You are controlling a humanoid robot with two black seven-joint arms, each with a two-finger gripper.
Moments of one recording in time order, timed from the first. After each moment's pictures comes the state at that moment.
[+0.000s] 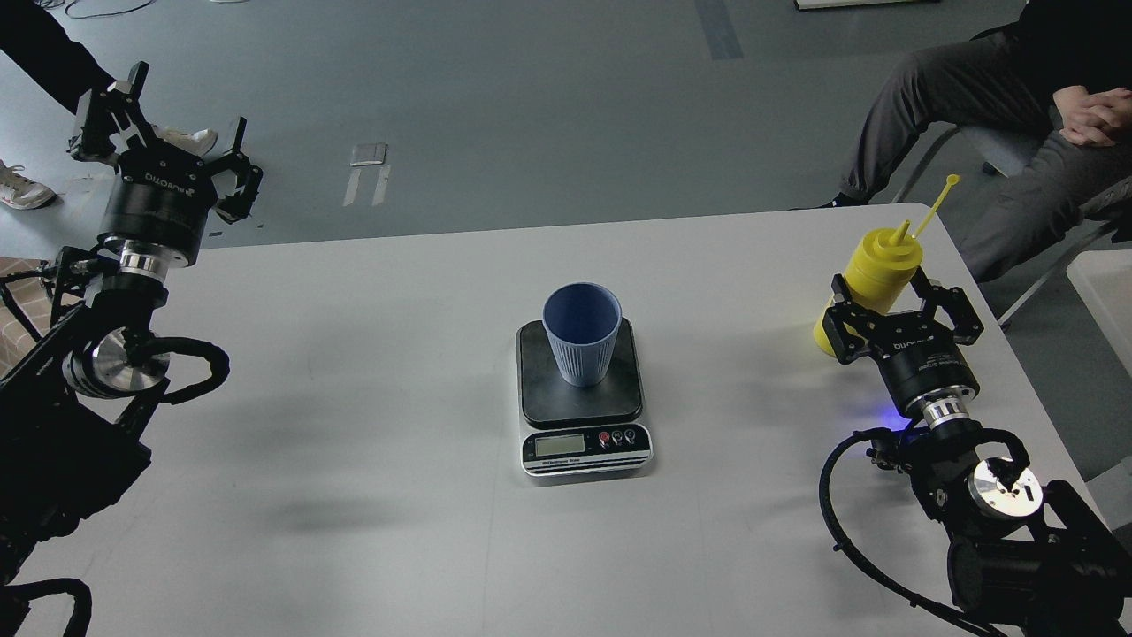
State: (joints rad) left arm -0.65 0.44 -1.00 -0.72 0.14 -0.47 -0.49; right arm 0.25 0.00 1.57 0.80 0.26 0.49 -0.20
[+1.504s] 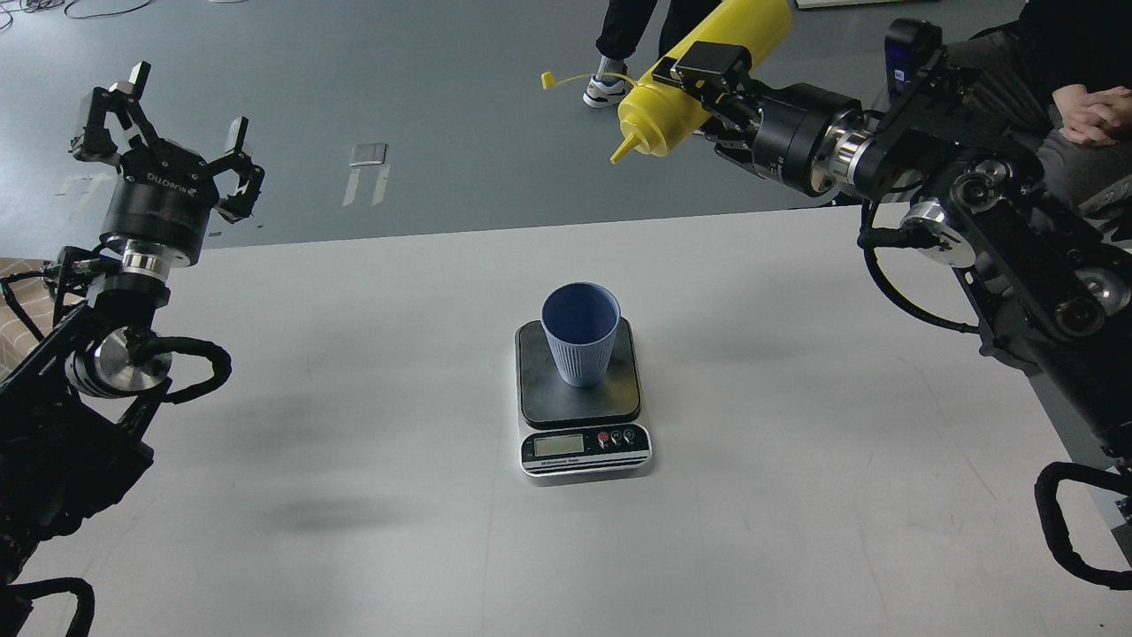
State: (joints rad) left arm -0.65 0.44 -1.00 -0.72 0.14 -0.47 -0.49; right arm 0.80 -0.24 1.04 1.31 -1.35 0.40 -0.25
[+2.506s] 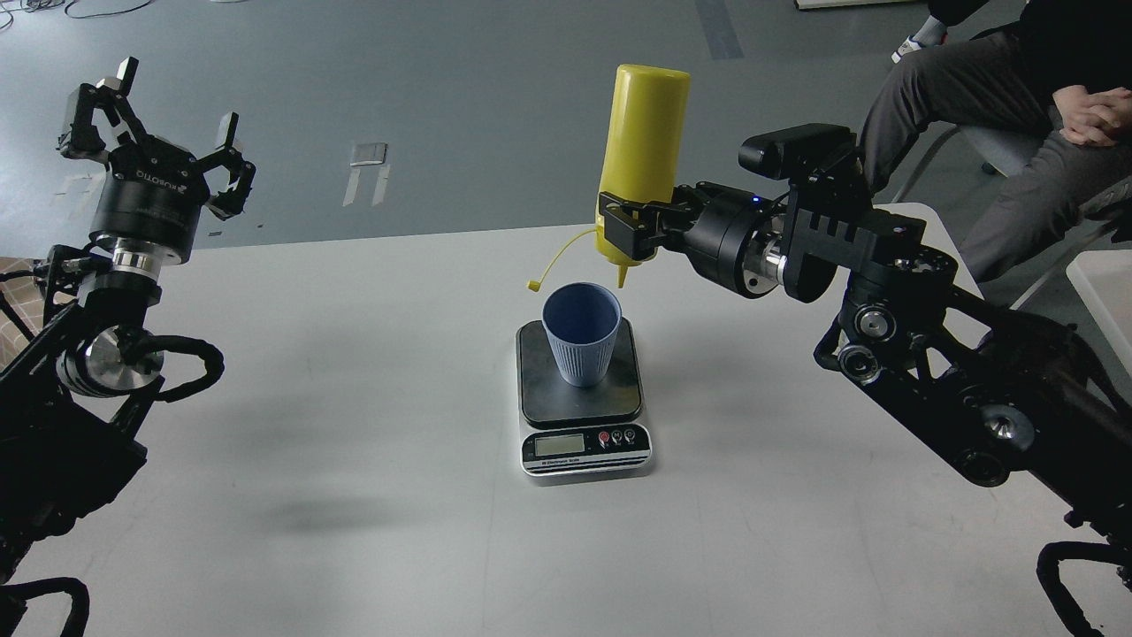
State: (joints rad) left arm -0.64 0.45 -1.01 -0.72 0.14 -0.48 -0.49; right arm 0.68 -0.23 0.87 1.50 -1.93 0.42 -0.24
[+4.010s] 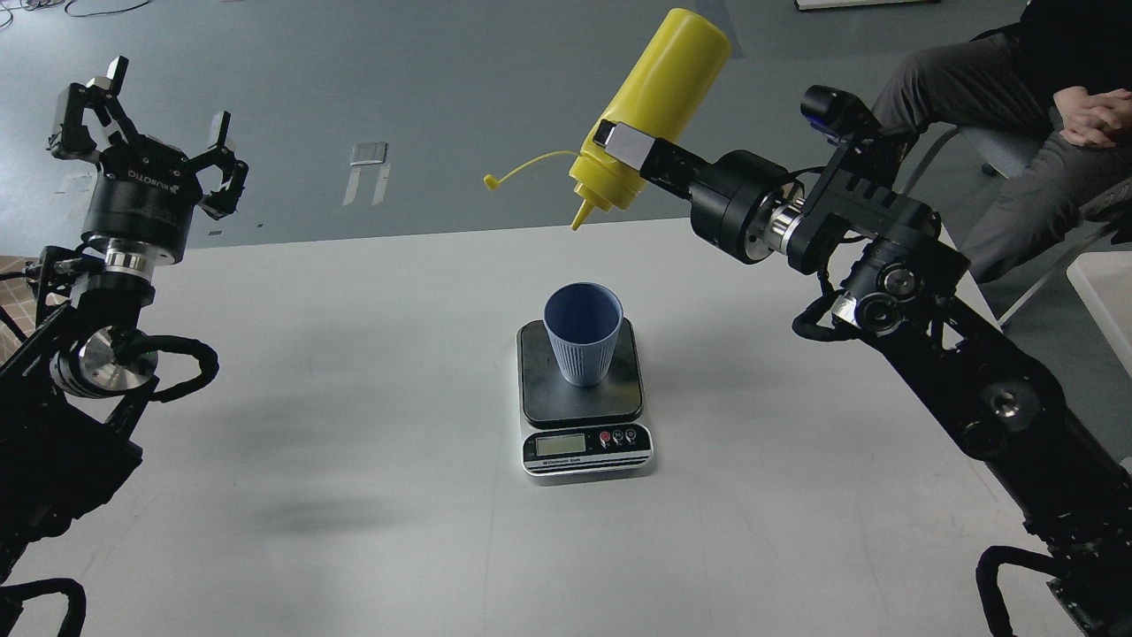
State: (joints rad) left arm -0.64 0.45 -1.02 -0.72 0.14 -0.48 -0.49; right arm 0.61 -0.09 1.17 1.43 -1.47 0.35 -0.26
